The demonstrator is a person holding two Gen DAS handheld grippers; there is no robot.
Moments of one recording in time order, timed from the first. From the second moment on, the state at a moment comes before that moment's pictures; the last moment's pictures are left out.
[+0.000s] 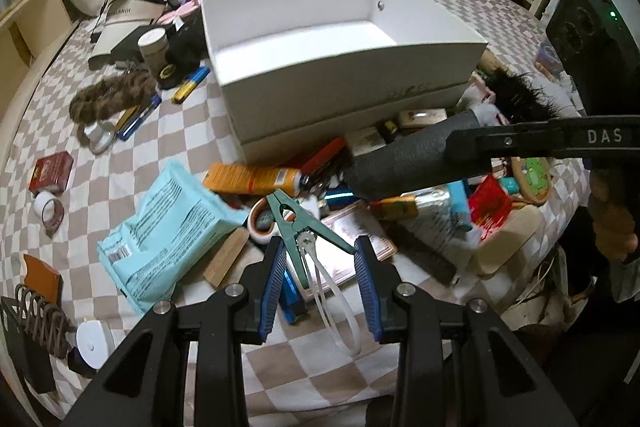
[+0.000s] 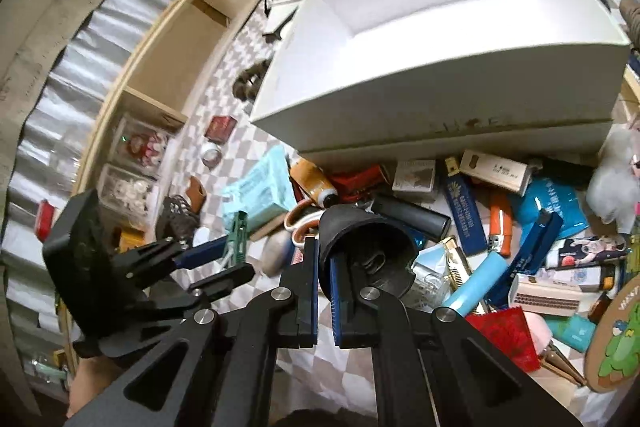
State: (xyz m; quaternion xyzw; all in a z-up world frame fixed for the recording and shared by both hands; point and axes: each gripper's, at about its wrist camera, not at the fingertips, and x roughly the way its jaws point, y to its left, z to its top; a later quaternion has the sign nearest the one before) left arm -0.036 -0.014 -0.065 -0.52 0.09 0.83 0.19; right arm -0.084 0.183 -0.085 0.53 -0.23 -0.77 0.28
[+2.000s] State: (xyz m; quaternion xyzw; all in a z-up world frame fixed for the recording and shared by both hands) left arm -0.189 0.045 -0.057 -0.48 0.02 0.87 0.11; right arm -0.224 0.242 -0.104 0.55 -0.31 -0.75 0.20
